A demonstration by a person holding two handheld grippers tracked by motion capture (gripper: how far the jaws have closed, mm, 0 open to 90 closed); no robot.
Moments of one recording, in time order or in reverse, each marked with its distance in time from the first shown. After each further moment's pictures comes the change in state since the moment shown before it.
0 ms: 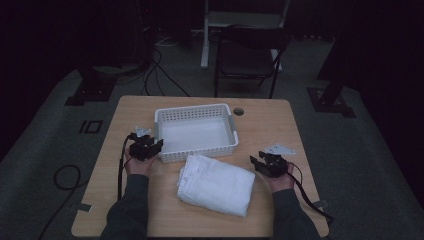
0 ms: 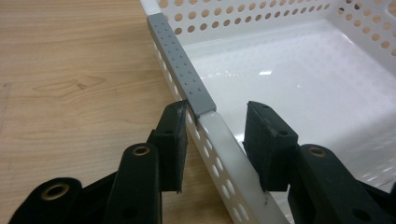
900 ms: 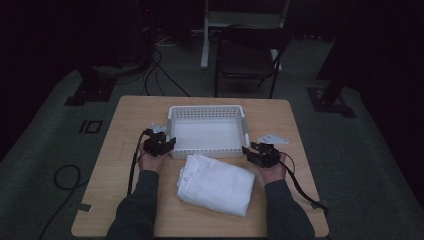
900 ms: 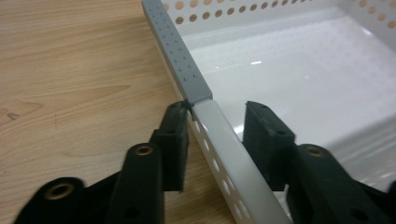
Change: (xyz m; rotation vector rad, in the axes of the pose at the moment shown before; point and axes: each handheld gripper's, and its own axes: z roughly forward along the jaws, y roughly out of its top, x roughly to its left) left arm -0.027 0.011 0.022 0.011 -0.049 0.061; right arm 0.009 0.029 0.015 -0.040 0.043 0.020
